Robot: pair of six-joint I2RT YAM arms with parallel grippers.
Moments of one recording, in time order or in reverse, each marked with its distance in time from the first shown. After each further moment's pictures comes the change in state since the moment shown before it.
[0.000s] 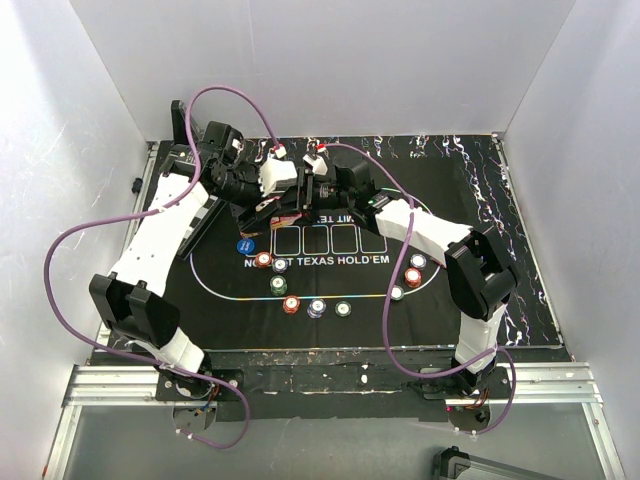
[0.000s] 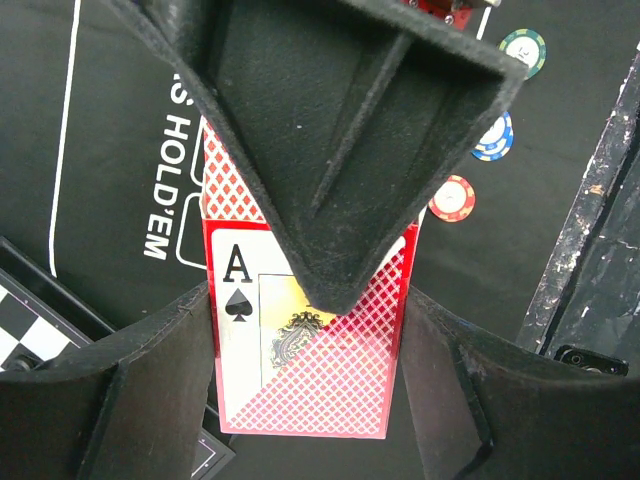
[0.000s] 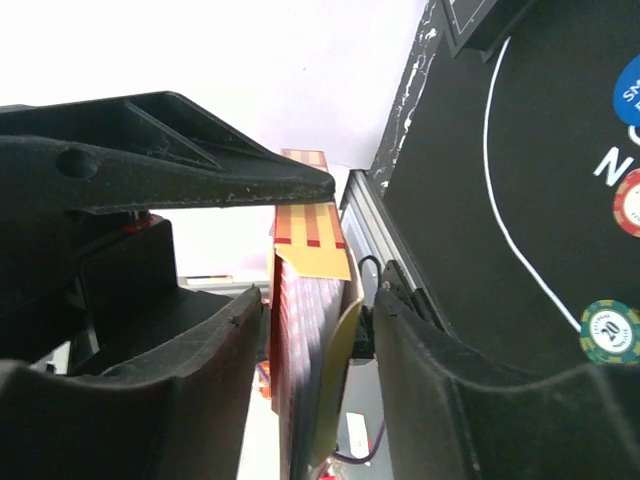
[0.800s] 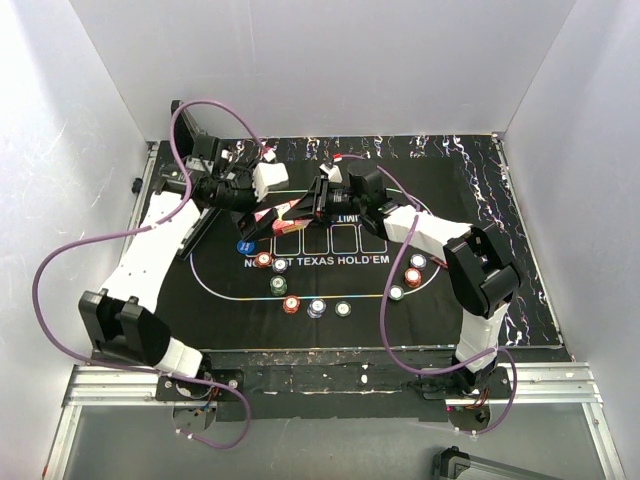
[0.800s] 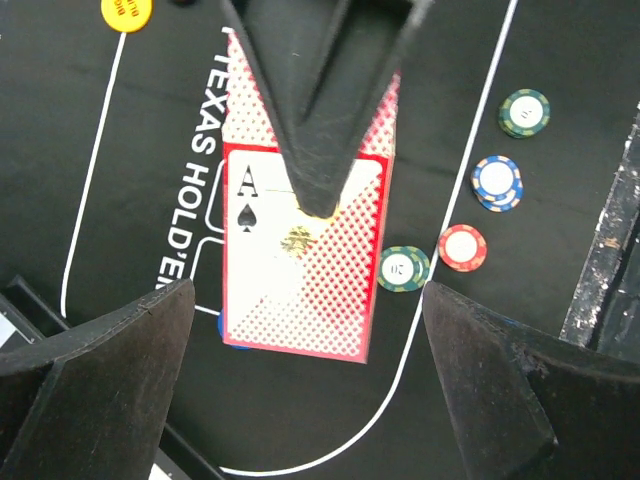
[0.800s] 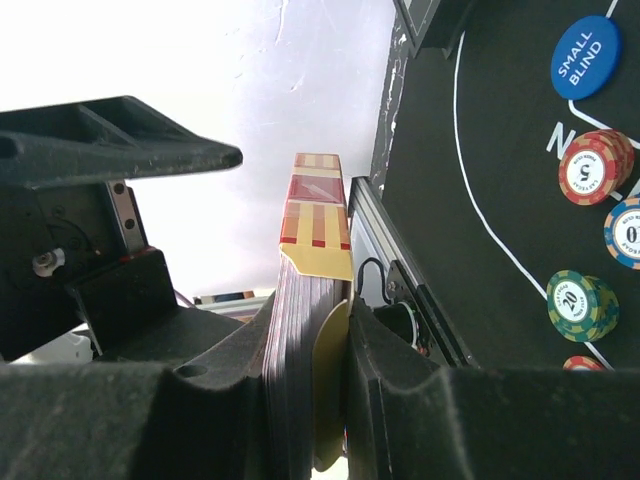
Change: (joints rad) left arm 0.036 -0.109 -0.205 0.237 0.107 -0.042; right arm -0.062 -0.001 -0.142 0.134 -0.024 0.123
